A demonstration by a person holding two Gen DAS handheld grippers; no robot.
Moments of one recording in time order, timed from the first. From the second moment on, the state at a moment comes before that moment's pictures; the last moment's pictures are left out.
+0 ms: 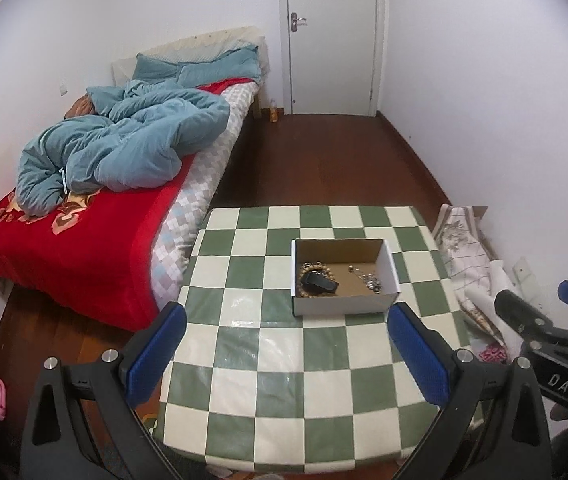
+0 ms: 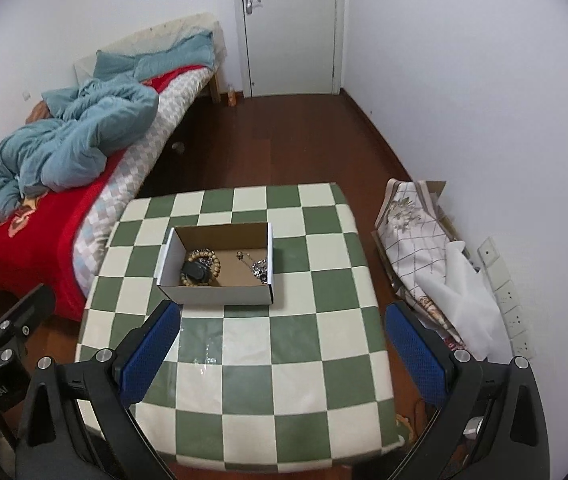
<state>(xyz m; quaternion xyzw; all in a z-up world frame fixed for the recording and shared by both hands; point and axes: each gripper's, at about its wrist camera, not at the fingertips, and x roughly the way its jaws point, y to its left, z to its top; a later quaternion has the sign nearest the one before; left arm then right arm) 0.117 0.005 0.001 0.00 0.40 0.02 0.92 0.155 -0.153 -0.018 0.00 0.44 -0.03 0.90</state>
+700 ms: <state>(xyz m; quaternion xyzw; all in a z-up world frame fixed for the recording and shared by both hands) 0.078 0.007 0.064 -0.03 0.39 0.03 0.92 0.092 -0.162 0.087 -0.02 0.41 -0.02 0.91</state>
